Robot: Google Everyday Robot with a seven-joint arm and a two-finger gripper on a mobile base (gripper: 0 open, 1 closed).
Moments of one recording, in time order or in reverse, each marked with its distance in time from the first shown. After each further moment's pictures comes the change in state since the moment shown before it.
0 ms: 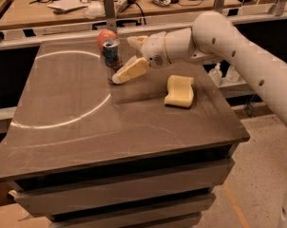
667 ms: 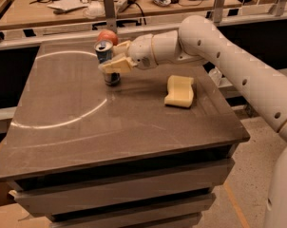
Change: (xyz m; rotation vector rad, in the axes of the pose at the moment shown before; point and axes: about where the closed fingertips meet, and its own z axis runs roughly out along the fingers) arm -0.013 0.011 0.035 -0.067 -0.067 -0.006
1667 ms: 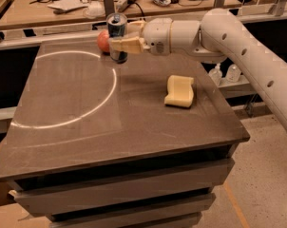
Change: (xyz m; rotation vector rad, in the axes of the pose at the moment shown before) arm -0.055 -0.019 -0.050 0.111 -0.183 -0.026
